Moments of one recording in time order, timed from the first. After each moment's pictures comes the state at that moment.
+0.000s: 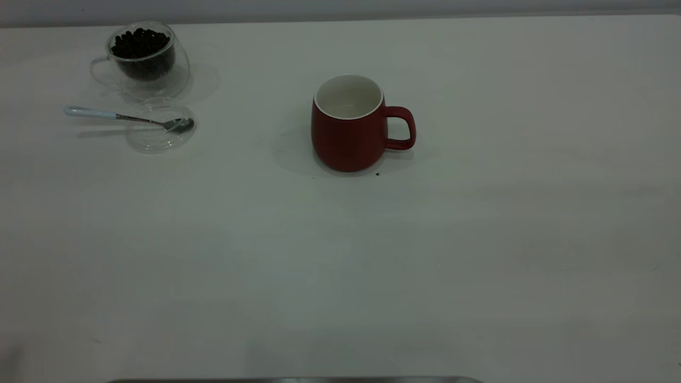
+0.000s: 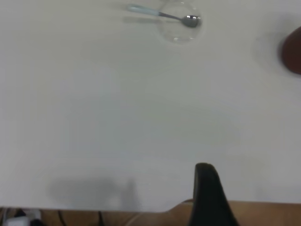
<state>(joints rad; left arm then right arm) 0.03 0.69 -0.75 -0.12 0.93 -0.07 -0.01 -0.02 -0.47 0.04 1.13 -0.12</state>
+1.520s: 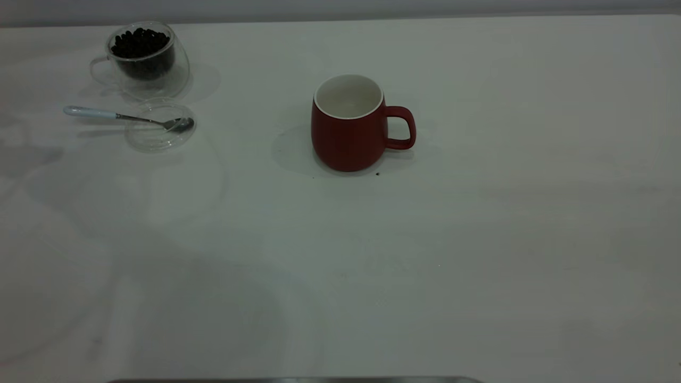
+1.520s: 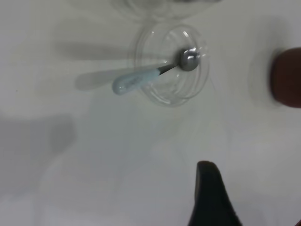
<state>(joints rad) 0.50 2.29 -1.54 -0.85 1.06 0.95 -0.01 -0.02 -0.47 0.04 1.13 -0.12</state>
